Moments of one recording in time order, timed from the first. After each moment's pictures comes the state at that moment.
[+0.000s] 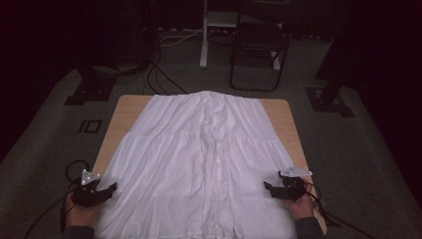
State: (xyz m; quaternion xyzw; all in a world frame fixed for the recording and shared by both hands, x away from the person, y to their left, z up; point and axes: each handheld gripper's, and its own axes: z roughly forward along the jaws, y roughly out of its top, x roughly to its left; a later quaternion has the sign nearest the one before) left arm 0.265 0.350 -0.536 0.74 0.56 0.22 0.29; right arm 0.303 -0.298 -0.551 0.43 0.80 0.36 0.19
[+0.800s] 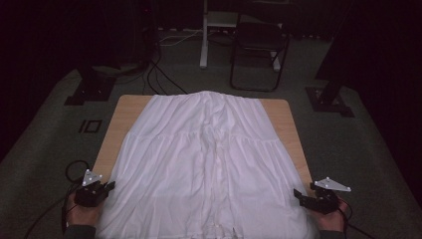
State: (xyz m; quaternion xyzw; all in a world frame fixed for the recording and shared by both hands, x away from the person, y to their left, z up) left arm 0.264 0.348 -0.536 0.76 0.54 0.20 0.31; right arm 0.254 -0.375 -0.541 0.54 0.74 0.34 0.22
